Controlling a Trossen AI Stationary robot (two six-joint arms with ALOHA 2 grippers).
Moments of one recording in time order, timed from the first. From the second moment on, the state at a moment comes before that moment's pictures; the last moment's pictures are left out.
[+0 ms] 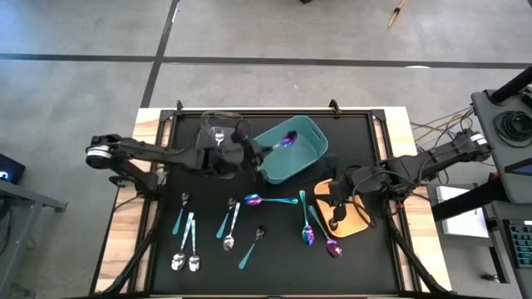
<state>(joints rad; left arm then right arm) 0.01 1.49 0.99 0.16 -0.48 -0.03 0.33 1.06 0.89 -0.27 0.31 -0.30</state>
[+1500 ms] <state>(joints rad) 0.19 1.87 1.39 -0.09 -0.38 -0.01 0.33 1.00 0.85 -0.26 0.31 -0.31</state>
